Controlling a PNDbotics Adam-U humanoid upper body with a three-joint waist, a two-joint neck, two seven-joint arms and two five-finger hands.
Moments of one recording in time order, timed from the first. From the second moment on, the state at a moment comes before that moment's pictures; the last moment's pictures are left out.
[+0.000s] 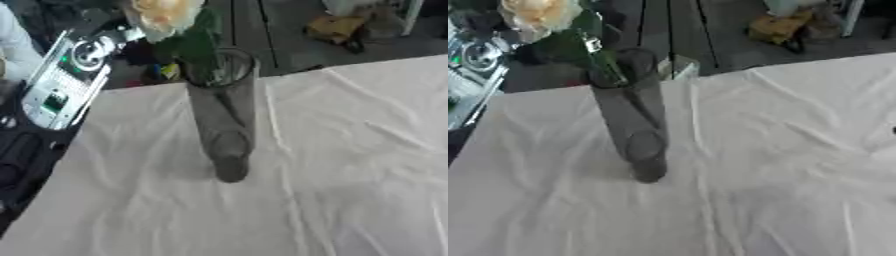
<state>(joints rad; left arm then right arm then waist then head) -1.01 0.63 -0.21 -1.54 -0.31 0.09 -0.65 -0.27 -0.36 -0.07 -1.98 -0.23 -0.30 0.00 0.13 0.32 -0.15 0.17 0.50</state>
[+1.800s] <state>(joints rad) -0.98 0.71 -0.14 -1.54 -0.31 0.07 -0.84 -0.27 -0.36 -0.07 -1.98 -0.23 -0.29 0.00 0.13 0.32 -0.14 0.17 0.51</state>
